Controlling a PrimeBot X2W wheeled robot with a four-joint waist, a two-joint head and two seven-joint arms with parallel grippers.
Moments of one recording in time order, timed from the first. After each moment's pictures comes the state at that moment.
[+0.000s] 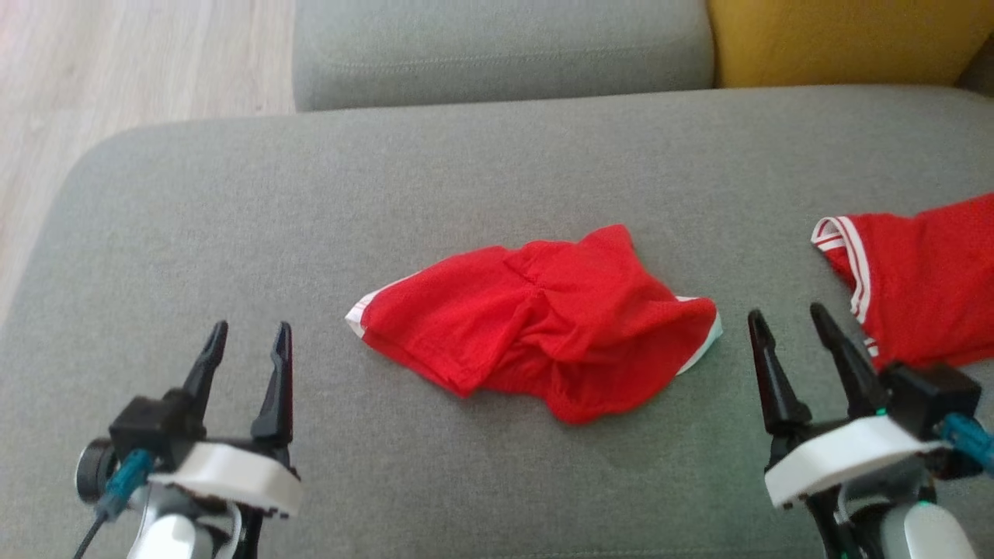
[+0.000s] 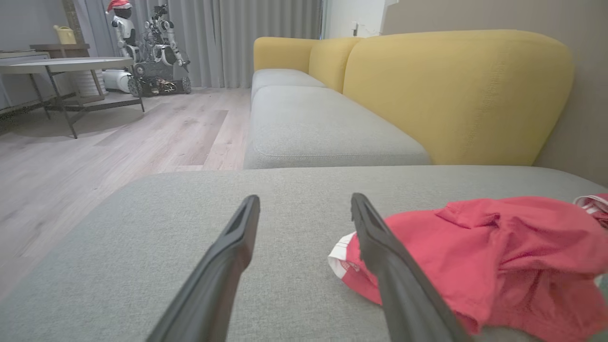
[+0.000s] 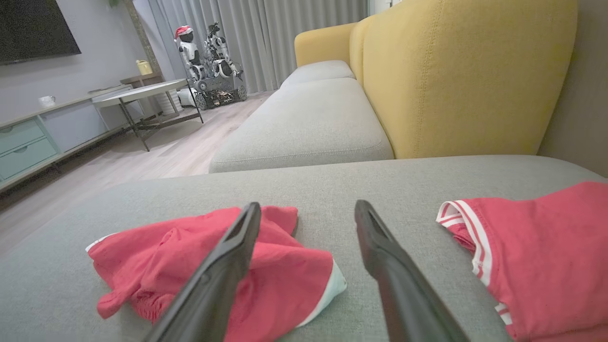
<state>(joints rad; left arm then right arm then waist) -0.02 0.21 -0.20 0.14 -0.28 0.03 -0.23 0.06 -0.05 0.03 -0.08 0.21 0.13 0.11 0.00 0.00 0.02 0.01</state>
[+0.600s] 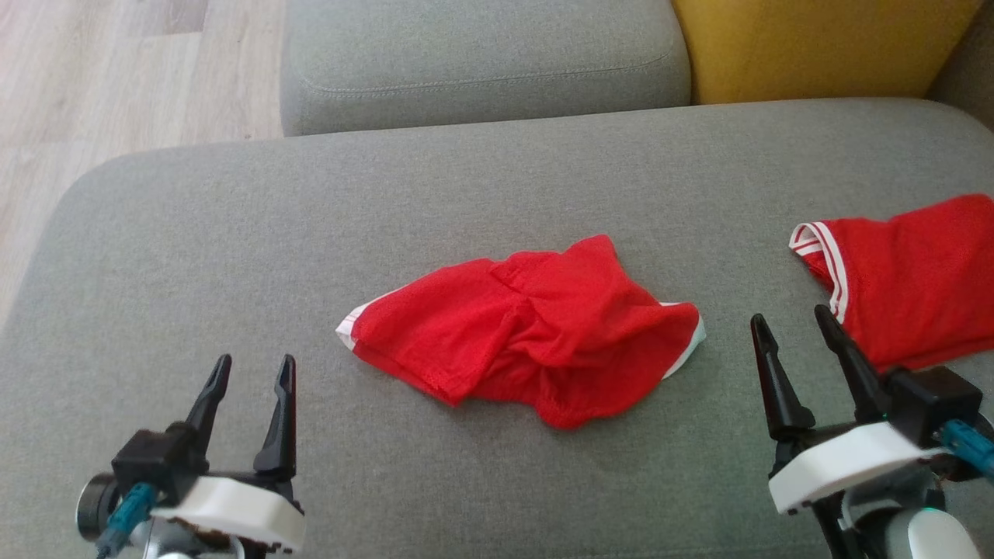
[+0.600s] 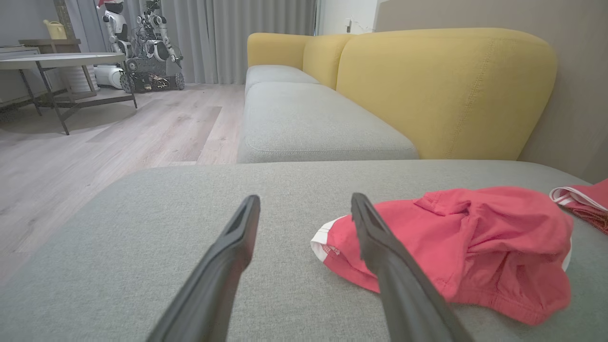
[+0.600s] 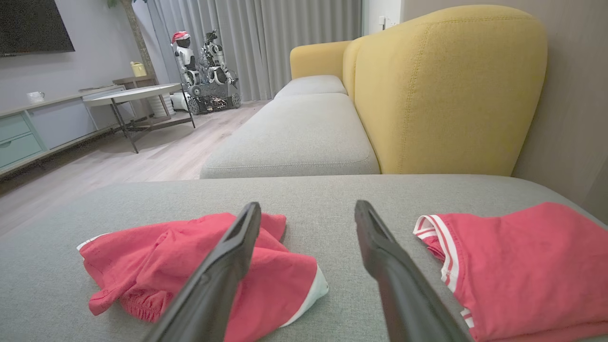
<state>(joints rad) 0.09 0.22 -0.21 0.03 -0.29 0.06 -0.19 0.10 -0.07 0.04 -0.12 0.16 0.13 0.11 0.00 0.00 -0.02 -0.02</state>
